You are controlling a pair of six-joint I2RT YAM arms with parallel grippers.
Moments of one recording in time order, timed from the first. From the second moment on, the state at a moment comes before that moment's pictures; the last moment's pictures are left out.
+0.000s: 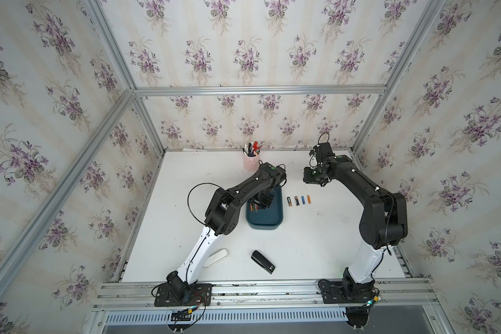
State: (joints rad) left arm -0.72 2.51 2.28 -1.47 -0.19 -0.32; right arm 0.22 1.83 1.52 -0.81 -0.10 0.20
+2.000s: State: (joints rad) left arm -0.56 2.16 1.99 -1.23 0.20 -0.32; right arm 0.33 1.85 1.54 -0.82 -0.11 0.23
